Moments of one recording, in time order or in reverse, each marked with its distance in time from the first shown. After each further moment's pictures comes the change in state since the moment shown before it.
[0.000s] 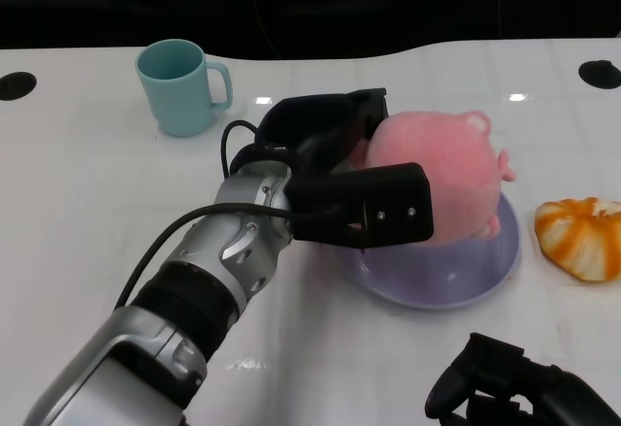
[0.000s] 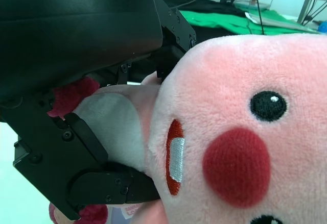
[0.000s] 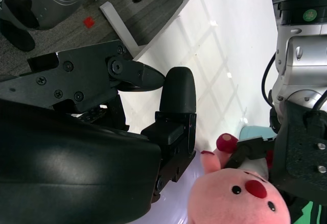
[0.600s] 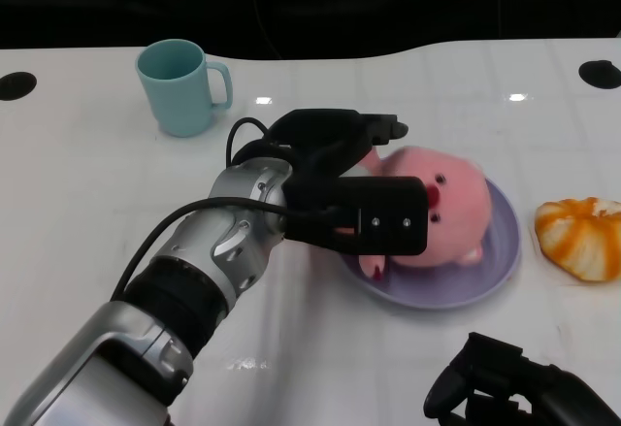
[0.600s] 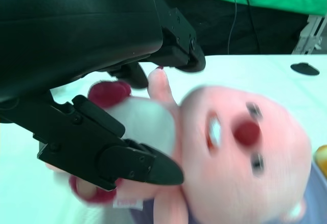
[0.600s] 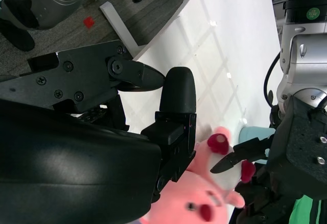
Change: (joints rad) left arm -0.003 0.054 -0.057 -0.062 -0.001 -0.030 -0.178; right arm -0.002 0.000 0.002 0.000 -0.002 0.000 -0.002
